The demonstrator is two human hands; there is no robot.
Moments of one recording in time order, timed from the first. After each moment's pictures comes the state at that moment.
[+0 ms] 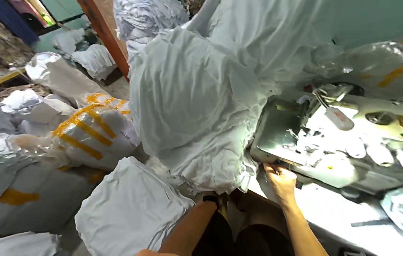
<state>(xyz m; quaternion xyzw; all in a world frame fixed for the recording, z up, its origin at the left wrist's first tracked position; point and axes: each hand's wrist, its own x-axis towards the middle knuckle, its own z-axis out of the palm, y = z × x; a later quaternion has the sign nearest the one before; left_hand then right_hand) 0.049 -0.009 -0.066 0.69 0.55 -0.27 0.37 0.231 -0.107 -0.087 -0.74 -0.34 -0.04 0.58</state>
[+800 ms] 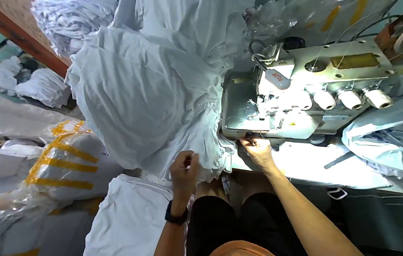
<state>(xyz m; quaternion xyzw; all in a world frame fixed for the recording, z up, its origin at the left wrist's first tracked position) 0.030 0.028 0.019 0.83 0.26 0.35 0.35 0.234 -0.103 -0.089 -0.73 -0.31 0.01 0.61</state>
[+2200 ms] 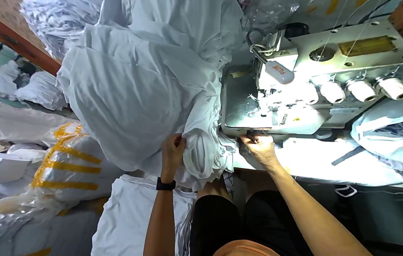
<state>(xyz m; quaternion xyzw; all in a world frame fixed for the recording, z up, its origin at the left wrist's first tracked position) 0.060 0.106 0.016 0.86 0.36 0.16 0.33 0.235 -0.103 -0.093 -0.73 -0.30 0.01 0.62</state>
